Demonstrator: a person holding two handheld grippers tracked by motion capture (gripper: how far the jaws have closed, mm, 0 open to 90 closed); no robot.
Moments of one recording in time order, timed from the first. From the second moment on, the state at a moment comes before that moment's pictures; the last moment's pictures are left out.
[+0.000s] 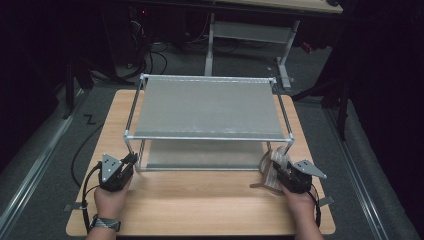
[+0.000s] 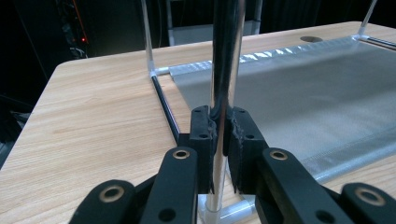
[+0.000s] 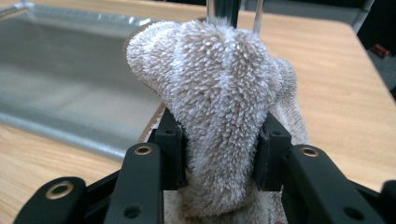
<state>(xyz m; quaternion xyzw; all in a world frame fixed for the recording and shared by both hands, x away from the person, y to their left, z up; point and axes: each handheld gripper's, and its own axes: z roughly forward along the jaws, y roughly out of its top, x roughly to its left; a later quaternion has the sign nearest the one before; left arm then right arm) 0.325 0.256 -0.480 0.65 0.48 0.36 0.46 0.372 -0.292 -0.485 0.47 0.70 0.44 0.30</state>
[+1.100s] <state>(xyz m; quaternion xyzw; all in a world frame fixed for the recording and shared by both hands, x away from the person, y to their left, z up) 0.304 0.246 -0.476 0.64 0.50 0.33 0.48 0.329 -0.295 -0.487 0.48 0.69 0.46 0.28</state>
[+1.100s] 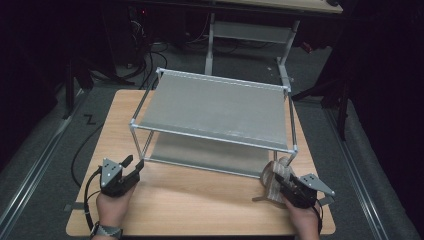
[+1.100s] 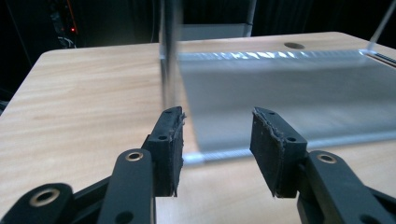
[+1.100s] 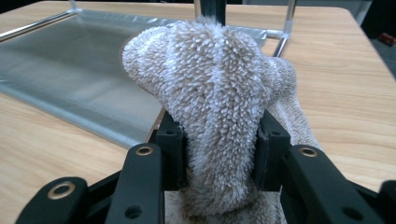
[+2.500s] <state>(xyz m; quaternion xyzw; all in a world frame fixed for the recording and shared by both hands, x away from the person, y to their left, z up) 0.309 0.149 -0.468 0.72 0.39 0.25 0.51 0.294 -0.271 -0.476 0.42 0.73 0.47 0.26</state>
